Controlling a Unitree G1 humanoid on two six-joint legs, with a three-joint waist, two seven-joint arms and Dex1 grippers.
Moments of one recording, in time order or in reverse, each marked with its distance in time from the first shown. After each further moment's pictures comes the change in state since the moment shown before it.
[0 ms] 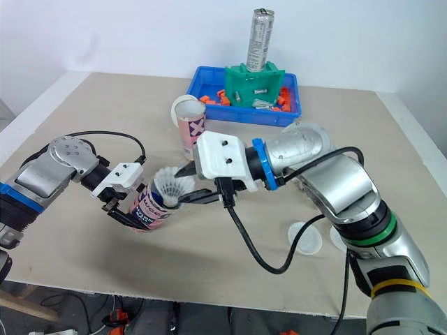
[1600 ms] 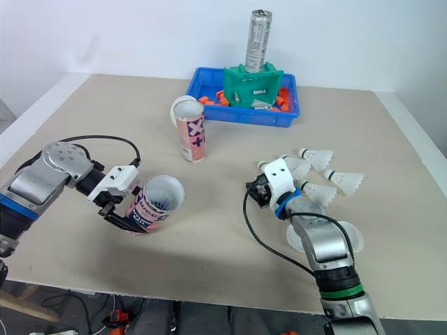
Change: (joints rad) left arm 0.083 0.013 0.081 -0.058 0.010 0.041 0.007; right arm 0.551 0.288 -0.260 0.347 -0.369 -0.040 -0.807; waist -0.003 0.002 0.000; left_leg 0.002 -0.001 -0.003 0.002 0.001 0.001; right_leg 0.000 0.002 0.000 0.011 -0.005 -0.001
